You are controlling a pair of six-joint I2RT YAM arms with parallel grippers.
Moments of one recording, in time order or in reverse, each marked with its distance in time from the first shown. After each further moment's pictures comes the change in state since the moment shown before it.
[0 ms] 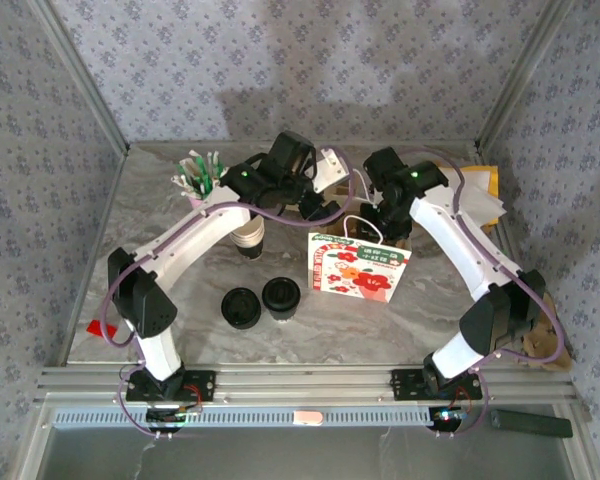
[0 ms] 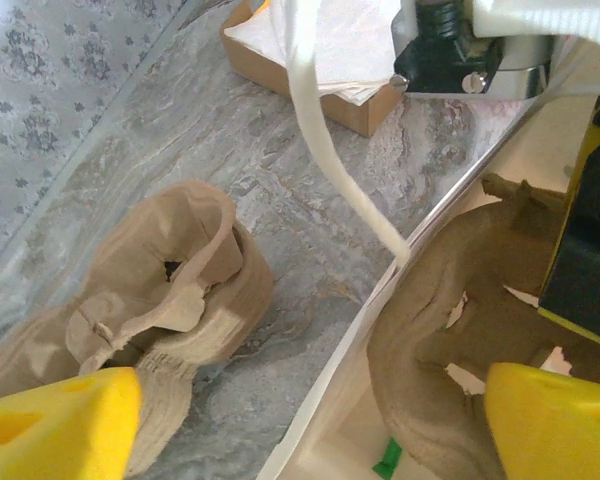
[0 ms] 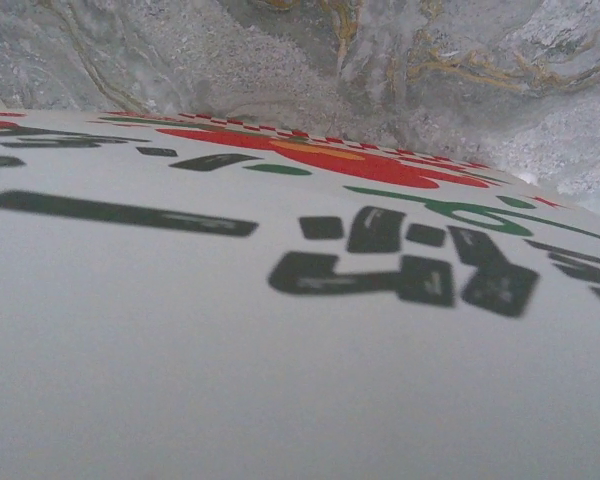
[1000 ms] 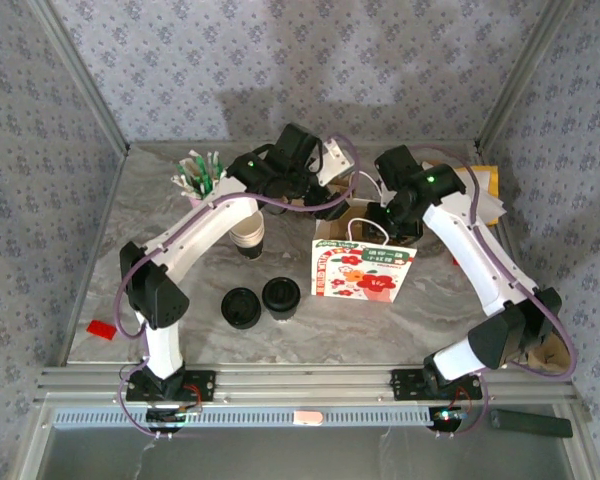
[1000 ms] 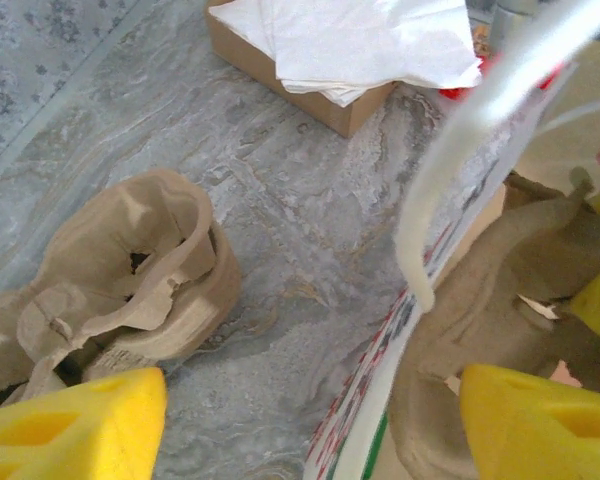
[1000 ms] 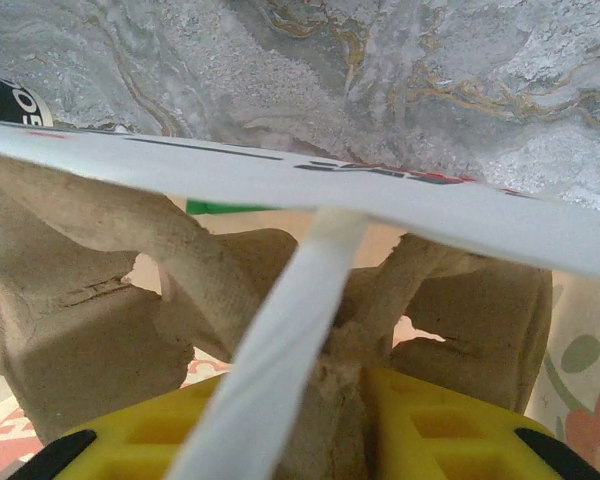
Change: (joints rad) left arm 0.007 0.083 0.147 -0.115 0.050 -0.100; right arm -0.018 -0.084 -0.006 -0.003 -0.004 -0.060
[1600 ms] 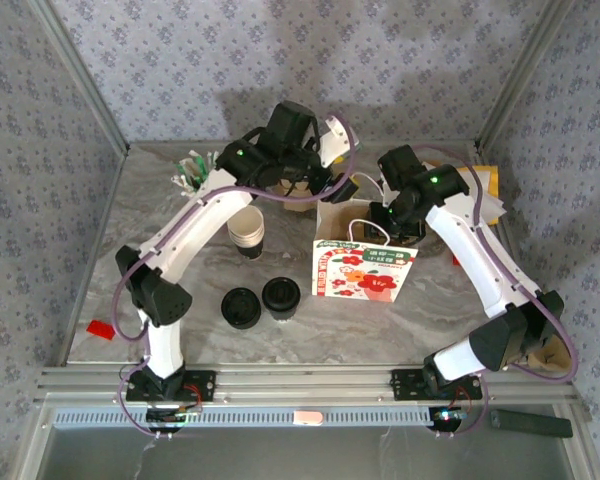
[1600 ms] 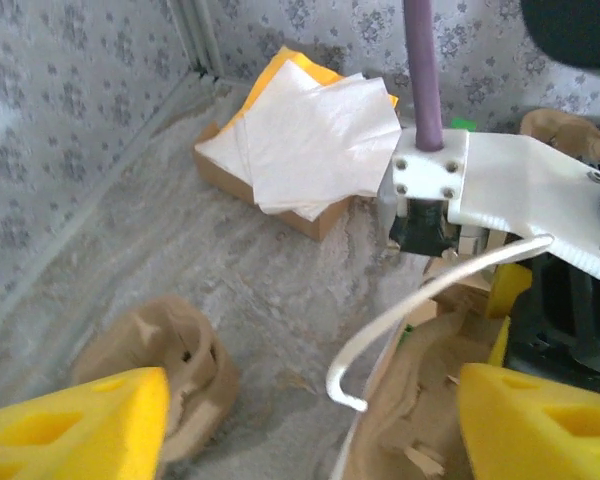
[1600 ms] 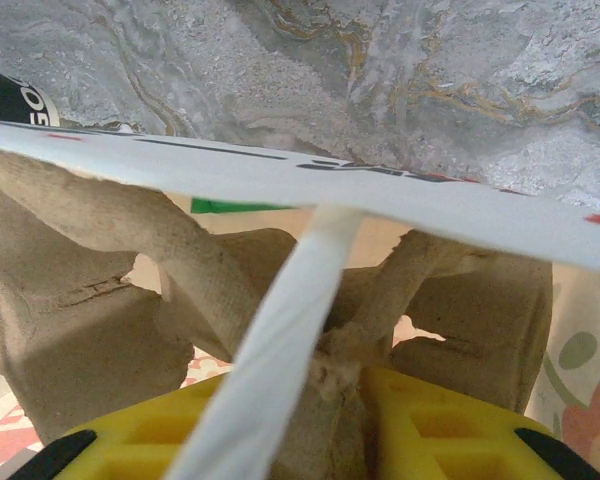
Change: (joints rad) left arm 0.003 0.039 0.206 0.000 0.115 0.032; right arm -0.011 -0.012 -0.004 0.000 -0.015 -0.019
